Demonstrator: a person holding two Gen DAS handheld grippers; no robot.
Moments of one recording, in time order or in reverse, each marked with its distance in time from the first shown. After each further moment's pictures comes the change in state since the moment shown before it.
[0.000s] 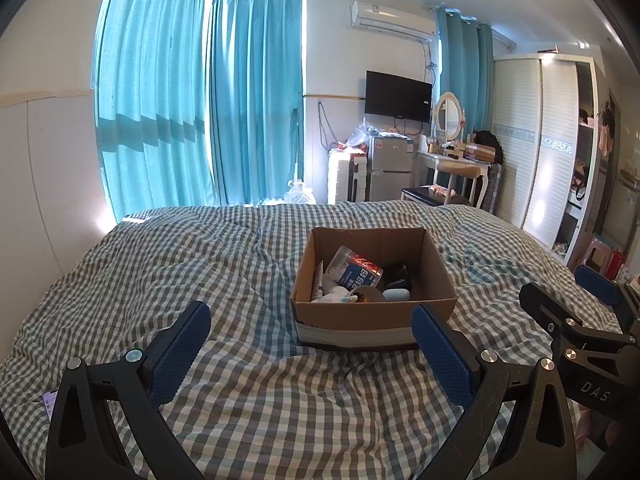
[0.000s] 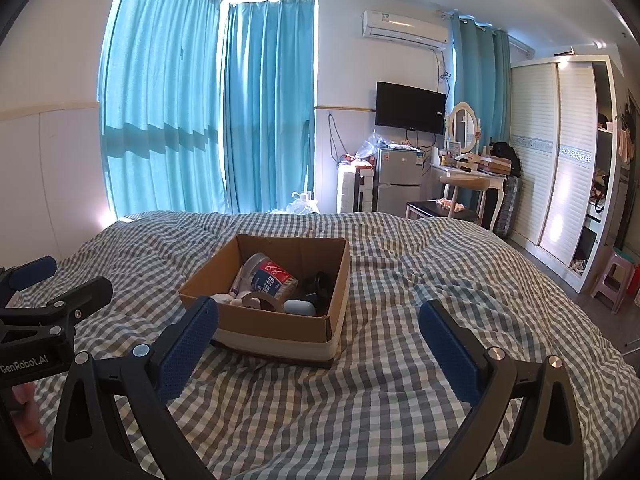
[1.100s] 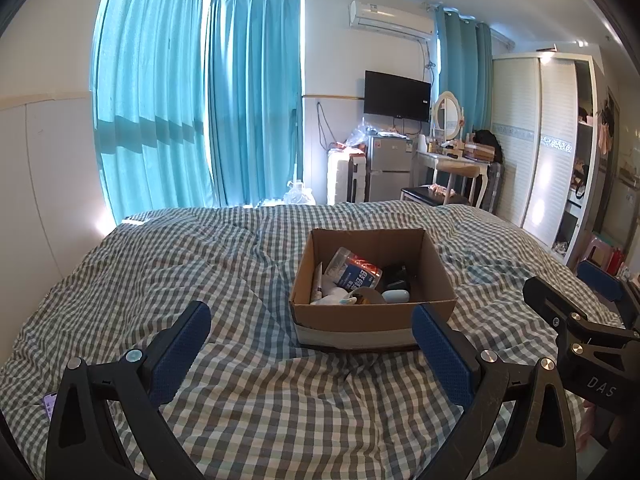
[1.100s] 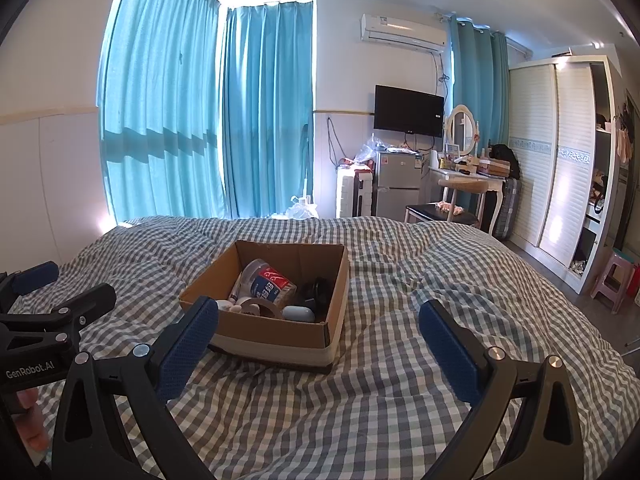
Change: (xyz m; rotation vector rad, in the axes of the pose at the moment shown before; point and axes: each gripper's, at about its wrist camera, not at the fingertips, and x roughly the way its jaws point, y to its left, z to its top) left arm 0.003 -0.003 0.002 0.008 -0.001 0.001; right arm -0.003 -0.003 0.004 0.006 -0.014 0.002
